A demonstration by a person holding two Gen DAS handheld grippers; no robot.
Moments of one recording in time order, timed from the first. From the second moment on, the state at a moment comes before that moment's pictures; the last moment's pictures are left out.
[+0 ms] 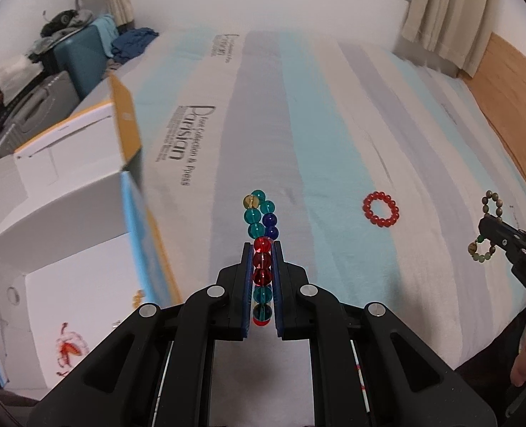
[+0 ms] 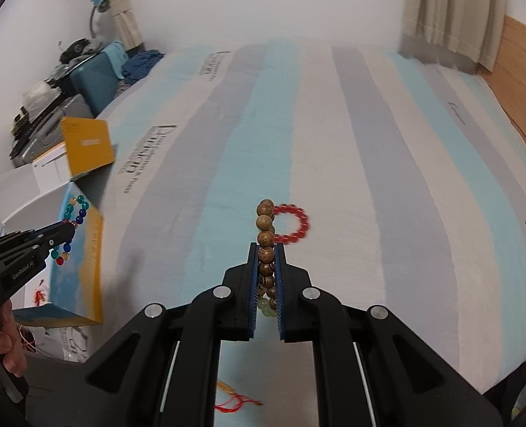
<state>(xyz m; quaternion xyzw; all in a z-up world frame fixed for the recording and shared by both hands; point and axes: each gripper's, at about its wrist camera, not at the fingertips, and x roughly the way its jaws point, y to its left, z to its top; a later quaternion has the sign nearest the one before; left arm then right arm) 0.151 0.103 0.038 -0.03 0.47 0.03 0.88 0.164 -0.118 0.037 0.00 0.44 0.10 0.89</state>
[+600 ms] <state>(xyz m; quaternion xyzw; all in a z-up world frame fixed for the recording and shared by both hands) 0.072 0.223 0.075 -0.06 0.45 0.11 0.88 0.125 0.031 0.066 -0.04 0.42 0.20 0.89</state>
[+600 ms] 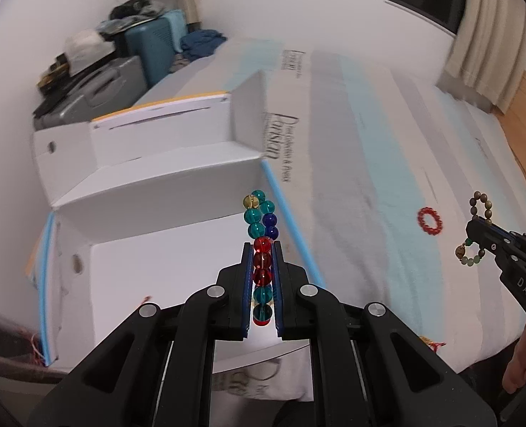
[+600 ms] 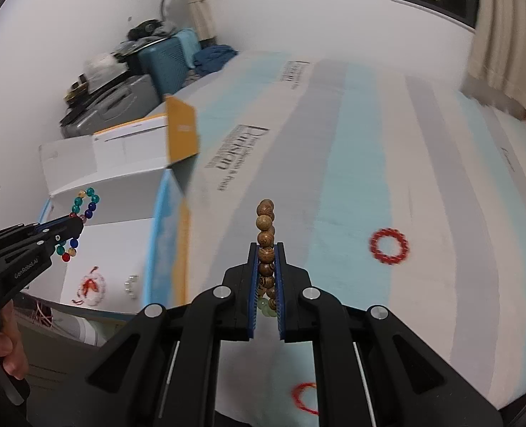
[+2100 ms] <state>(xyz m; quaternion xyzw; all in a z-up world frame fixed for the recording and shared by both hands) 0.022 0.378 -0.031 -0.15 0.55 0.18 0.80 0.109 0.258 -0.045 -0.16 0.55 0.29 0.77</state>
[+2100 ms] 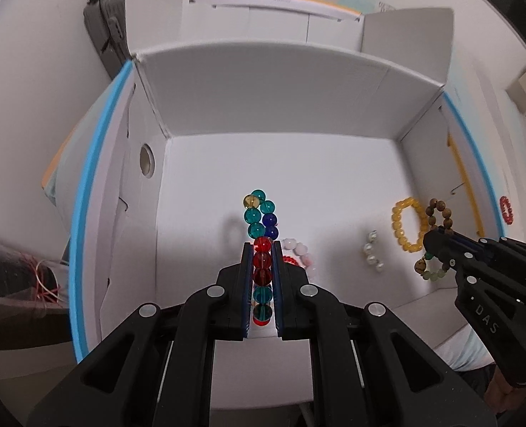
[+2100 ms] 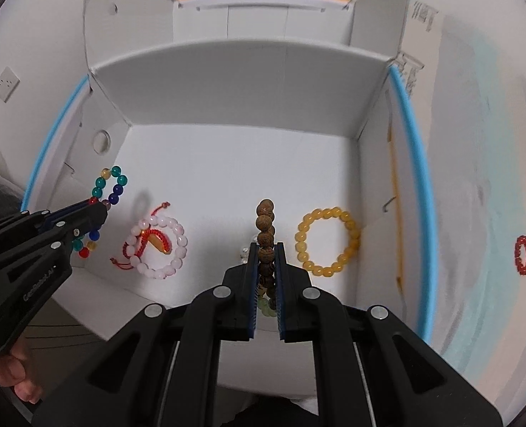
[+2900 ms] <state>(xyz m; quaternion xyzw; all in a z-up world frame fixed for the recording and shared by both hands) 0.041 0.383 -0.066 -0.14 0.59 0.20 0.77 0.121 0.269 -0.072 -0.16 0.58 0.27 0.75</state>
